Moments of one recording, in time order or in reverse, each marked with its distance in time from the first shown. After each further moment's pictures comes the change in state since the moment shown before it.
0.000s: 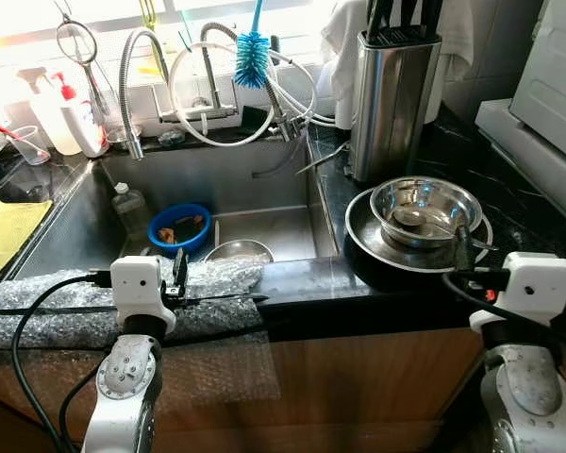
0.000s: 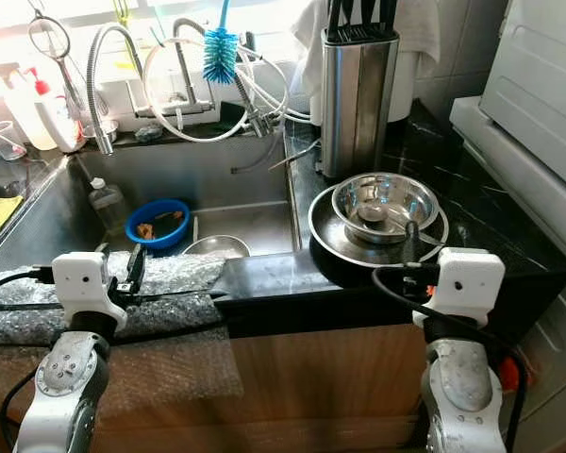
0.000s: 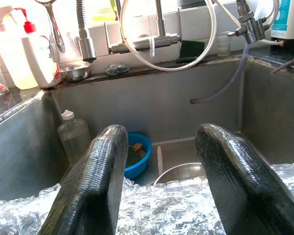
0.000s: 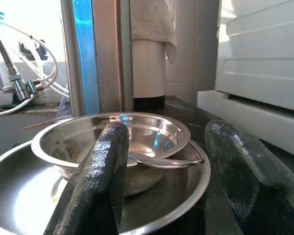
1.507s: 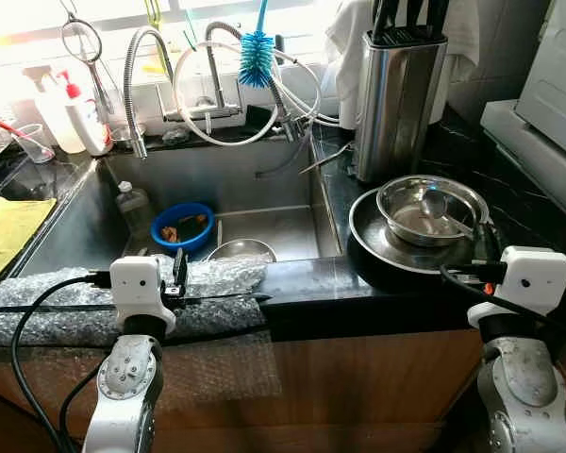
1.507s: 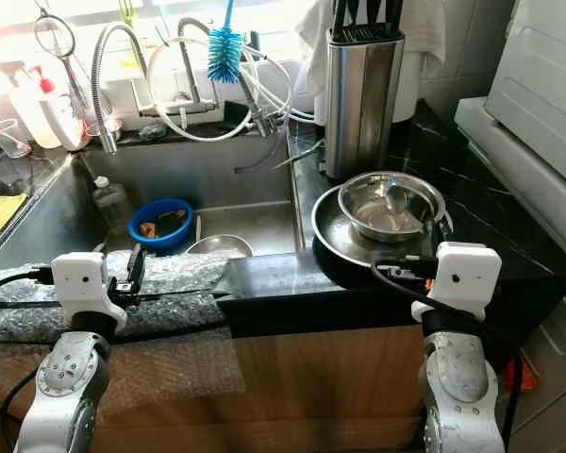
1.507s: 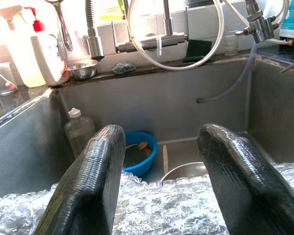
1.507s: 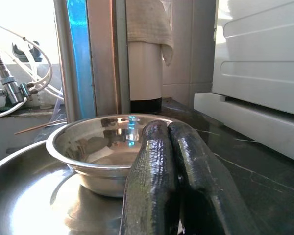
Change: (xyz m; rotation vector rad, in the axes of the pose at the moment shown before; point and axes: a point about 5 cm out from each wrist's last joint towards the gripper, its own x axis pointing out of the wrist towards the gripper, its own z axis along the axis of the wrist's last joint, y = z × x) left arm 0.000 0.000 0.000 0.001 0.002 0.015; right arm 0.007 -0.001 0.002 -0.003 0.001 -0.035
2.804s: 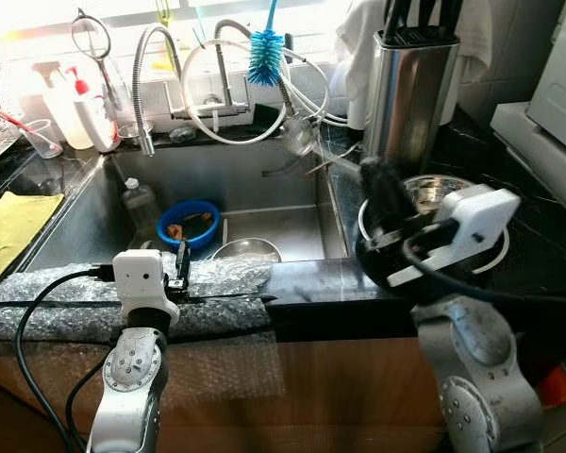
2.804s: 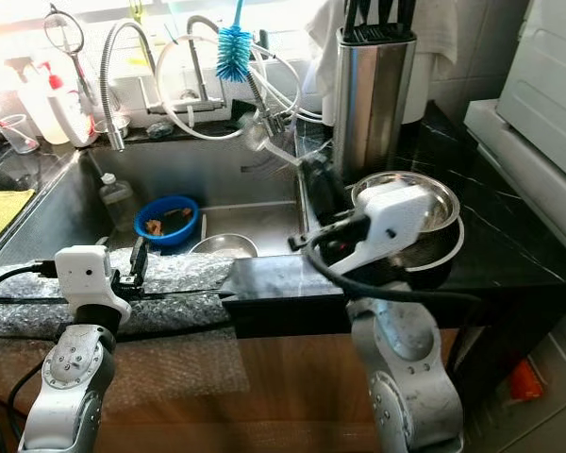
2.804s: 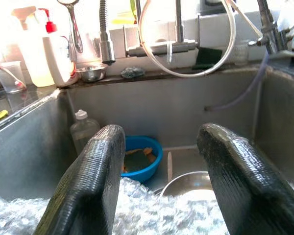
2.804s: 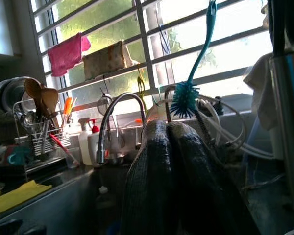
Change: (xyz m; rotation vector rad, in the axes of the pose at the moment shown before) left arm 0.010 -0.005 0.006 -0.040 -0.024 0.017; right arm -0.001 0.091 0.069 0.391 -0.185 0.613
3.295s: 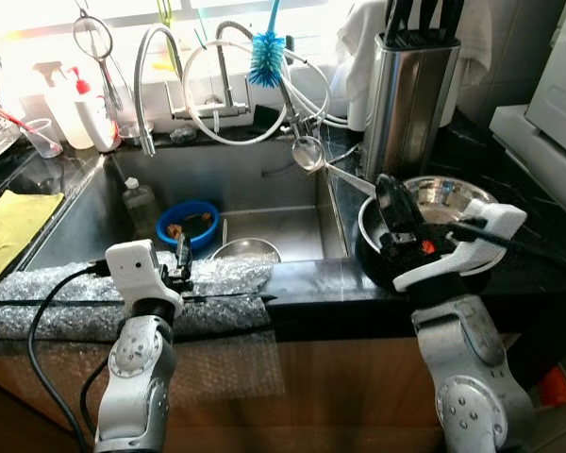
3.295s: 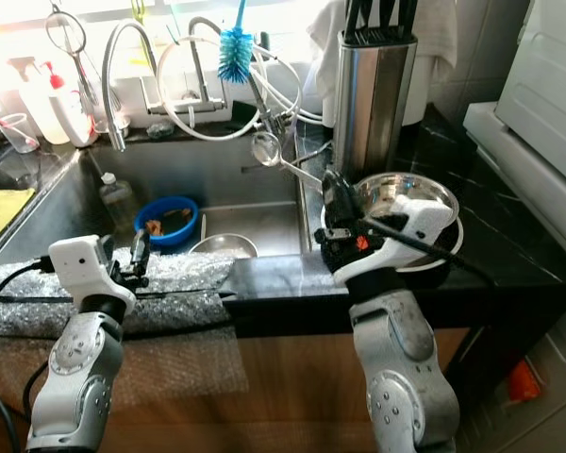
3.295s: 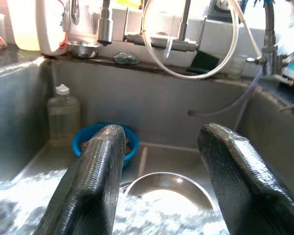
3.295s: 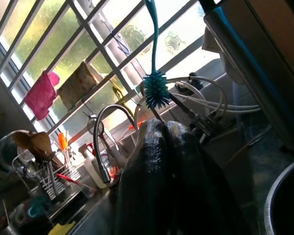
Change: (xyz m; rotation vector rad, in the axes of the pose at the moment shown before) left arm 0.012 -0.006 0.002 -0.239 0.056 0.033; right arm -0.003 -0.018 -0.012 0.401 -0.020 -0.159
